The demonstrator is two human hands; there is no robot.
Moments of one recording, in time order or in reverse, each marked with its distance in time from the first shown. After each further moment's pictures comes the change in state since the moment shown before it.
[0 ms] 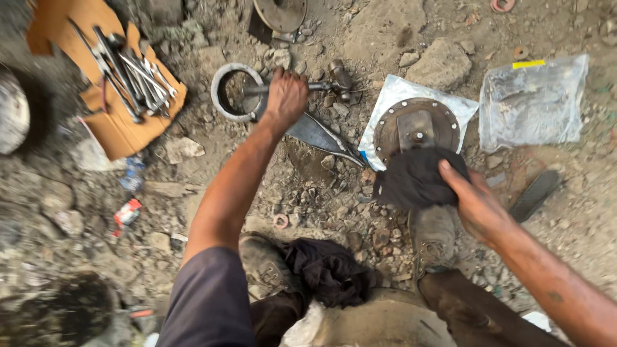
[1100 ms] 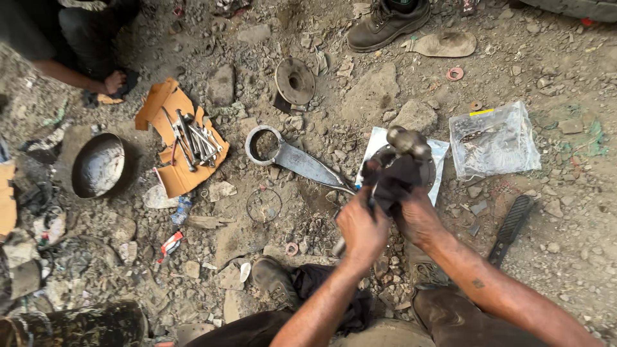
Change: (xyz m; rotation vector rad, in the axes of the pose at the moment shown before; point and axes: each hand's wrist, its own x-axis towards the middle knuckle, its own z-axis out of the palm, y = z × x) left_hand -0.174 0.308 -0.219 -0.841 0.433 -0.526; right_hand -0.024 -0.003 0.041 0.639 -0.273 -0.404
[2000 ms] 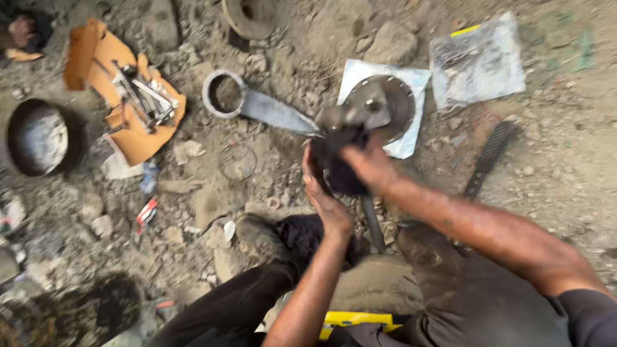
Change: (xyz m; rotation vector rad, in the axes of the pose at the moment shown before) left_hand -0.044 -0.029 0.008 -0.943 0.235 -0.122; right_hand -0.001 0.040 0.017 -0.355 0.260 0.236
